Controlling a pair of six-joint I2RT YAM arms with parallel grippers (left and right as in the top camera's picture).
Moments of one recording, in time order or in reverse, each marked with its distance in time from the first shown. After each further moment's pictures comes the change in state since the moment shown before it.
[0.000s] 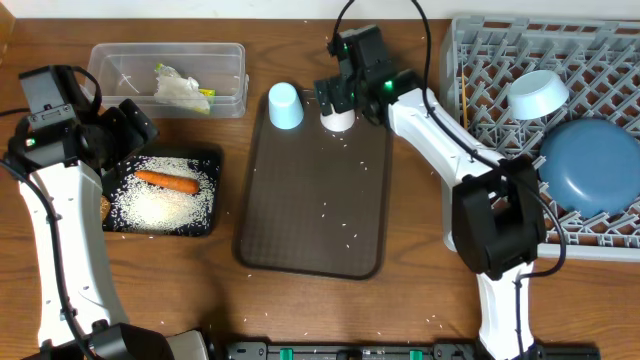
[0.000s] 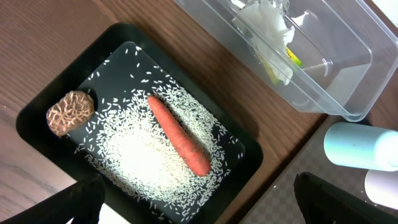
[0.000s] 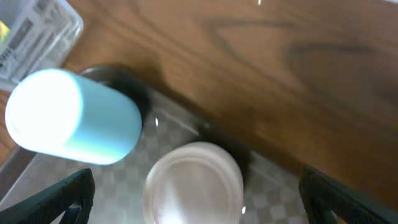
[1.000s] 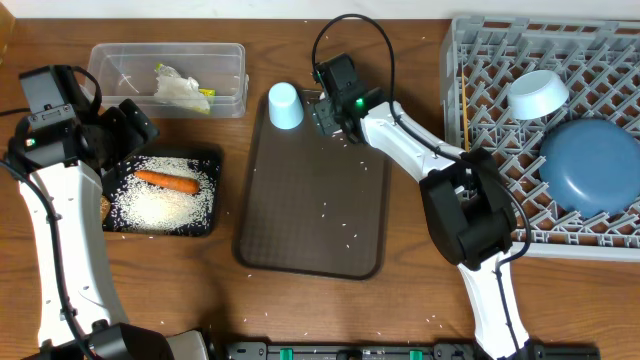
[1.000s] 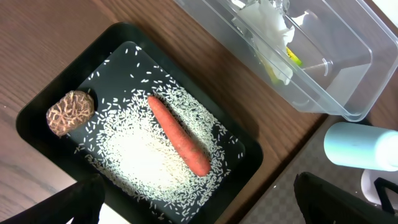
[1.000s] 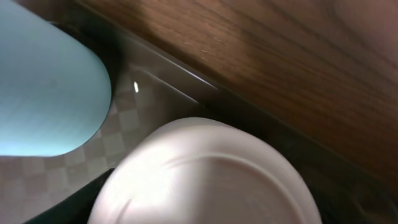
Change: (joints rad) left arm 0.000 0.000 0.000 0.000 0.000 0.000; right arm 0.072 0.119 0.003 0.014 0.170 -0.003
